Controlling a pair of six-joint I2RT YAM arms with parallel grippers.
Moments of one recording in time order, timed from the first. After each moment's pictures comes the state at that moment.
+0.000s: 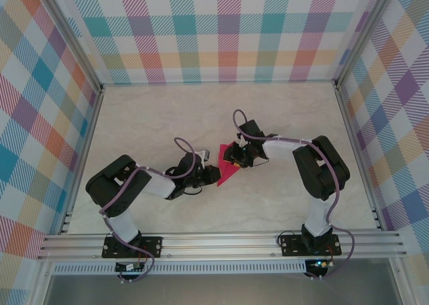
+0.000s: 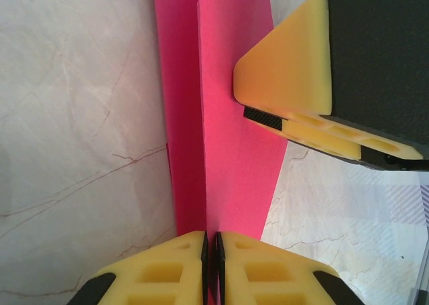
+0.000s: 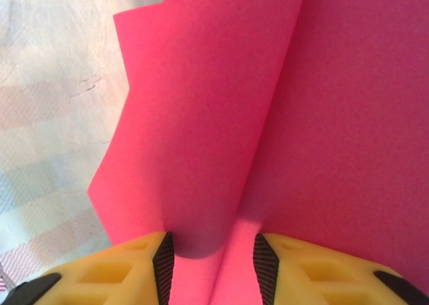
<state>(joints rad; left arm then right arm) -0.72 1.74 0.55 0.58 0.24 -0.87 0.54 1.87 1.05 -0.25 -0.42 0.80</state>
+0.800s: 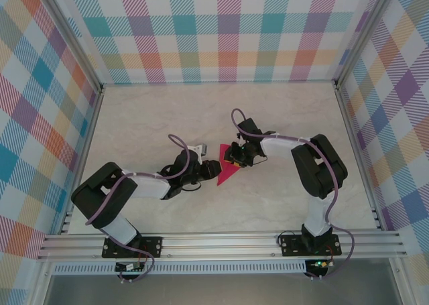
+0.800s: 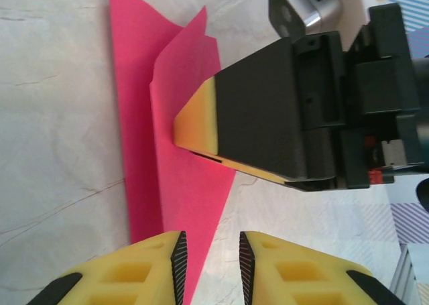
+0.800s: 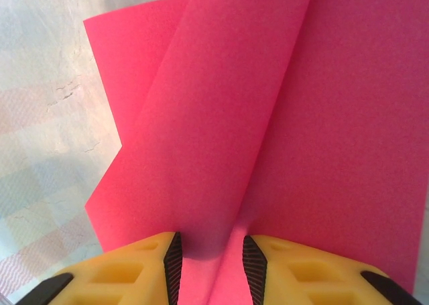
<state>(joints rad) -0.72 1.61 0.54 0.55 0.20 -0.87 0.54 1.90 1.10 -0.34 -0.39 0.81</state>
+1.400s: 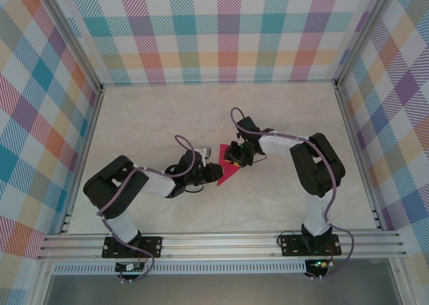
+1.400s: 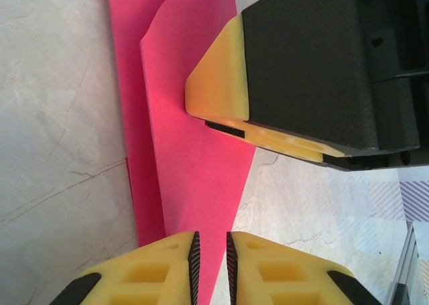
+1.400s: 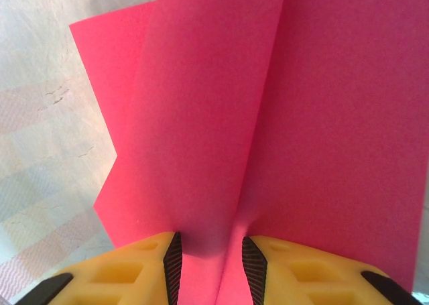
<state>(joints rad) -0.72 1.72 0.57 0.56 0.26 -0.87 0.54 1.92 1.15 -0.40 -0.38 0.82</state>
